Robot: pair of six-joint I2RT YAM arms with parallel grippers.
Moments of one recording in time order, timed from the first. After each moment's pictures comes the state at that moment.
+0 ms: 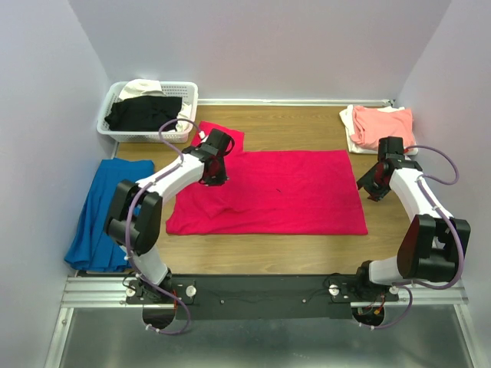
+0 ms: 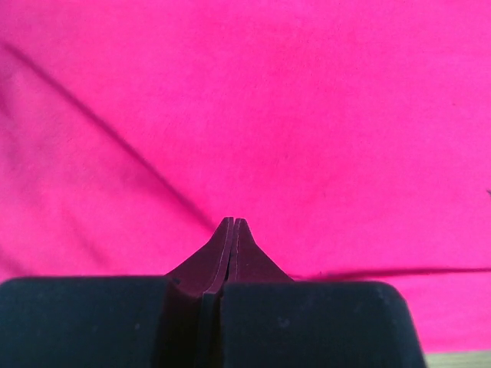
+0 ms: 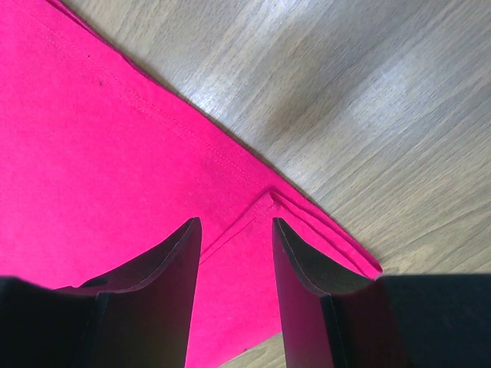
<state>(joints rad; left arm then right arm) -0.48 1.68 1.21 -0.62 -0.14 -0.62 -0.13 1.41 0.97 -0.70 0.17 0.70</state>
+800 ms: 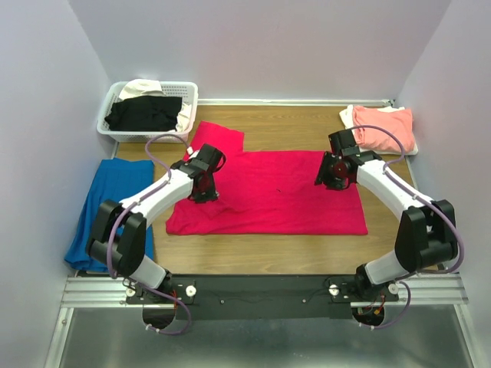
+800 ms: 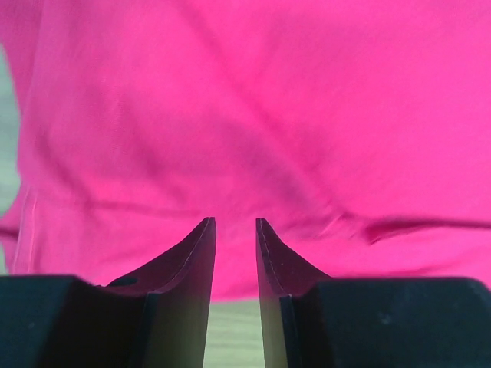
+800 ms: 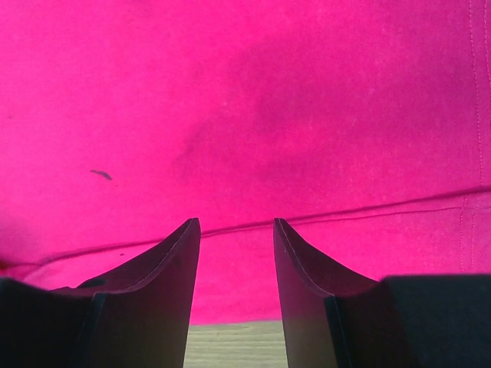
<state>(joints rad) -0.49 1.54 1.05 -0.67 -0.18 -0.66 0.27 1.50 1.07 -0.64 0.06 0.56</state>
